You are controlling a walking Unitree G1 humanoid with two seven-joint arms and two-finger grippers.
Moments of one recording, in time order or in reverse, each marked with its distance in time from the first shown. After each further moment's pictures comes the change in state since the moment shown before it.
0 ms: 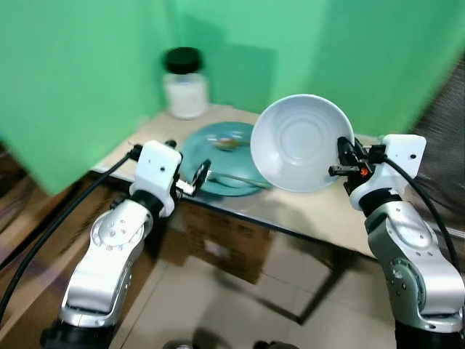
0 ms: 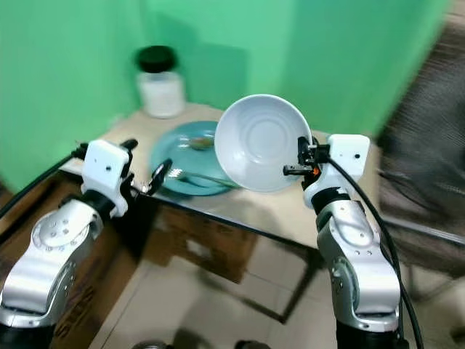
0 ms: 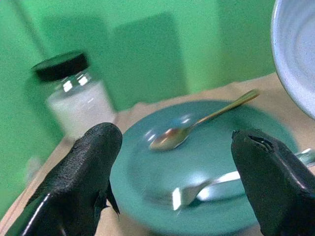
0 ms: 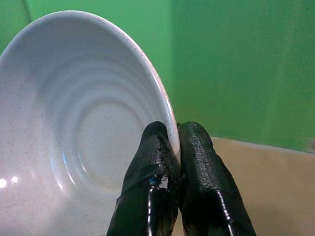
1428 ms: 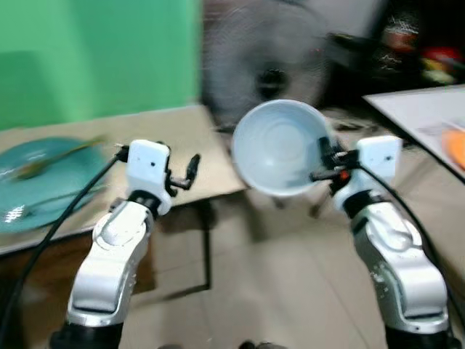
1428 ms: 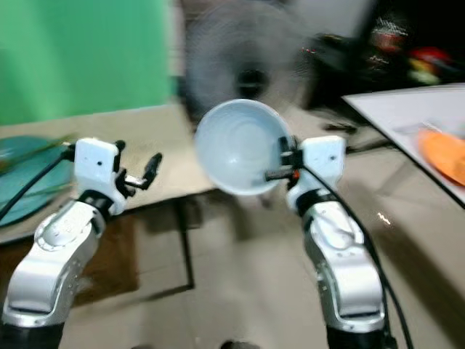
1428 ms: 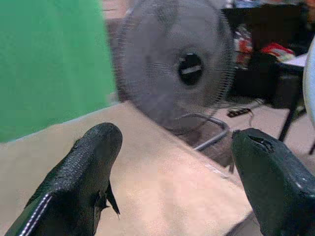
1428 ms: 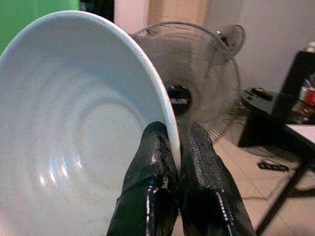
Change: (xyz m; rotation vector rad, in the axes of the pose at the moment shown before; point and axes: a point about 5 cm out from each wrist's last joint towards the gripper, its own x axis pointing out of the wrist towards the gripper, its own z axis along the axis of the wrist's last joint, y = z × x) left arm -0.001 0.006 -0.008 -0.107 0.040 0.144; right arm 0.003 0.023 -0.007 -0.085 -0.013 0.105
